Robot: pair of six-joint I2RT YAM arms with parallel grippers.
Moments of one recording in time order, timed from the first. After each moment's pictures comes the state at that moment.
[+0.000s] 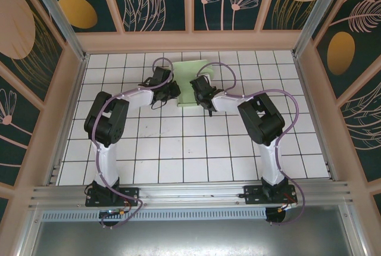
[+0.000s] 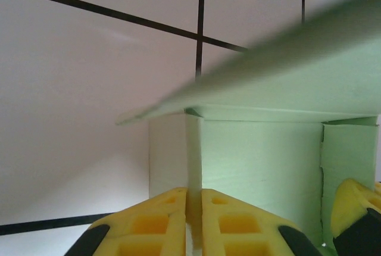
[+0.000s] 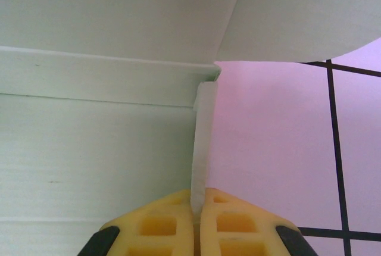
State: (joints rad) left arm -0.44 2.05 1.33 -0.11 0.14 -0.72; right arm 0.65 2.09 1.34 -0.14 0.45 0.27
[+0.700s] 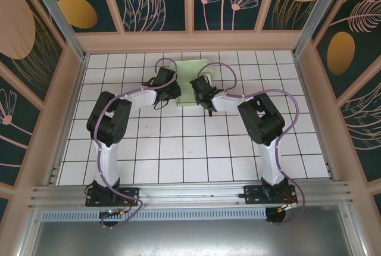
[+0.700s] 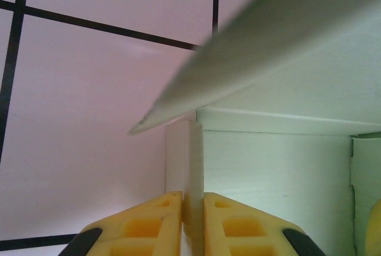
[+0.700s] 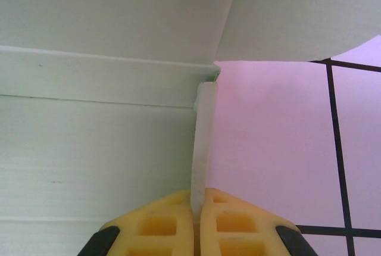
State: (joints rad) left arm -0.46 2.07 1.35 -0.14 0.03 -0.69; right arm 0.65 2.09 1.34 -0.14 0.44 0.29
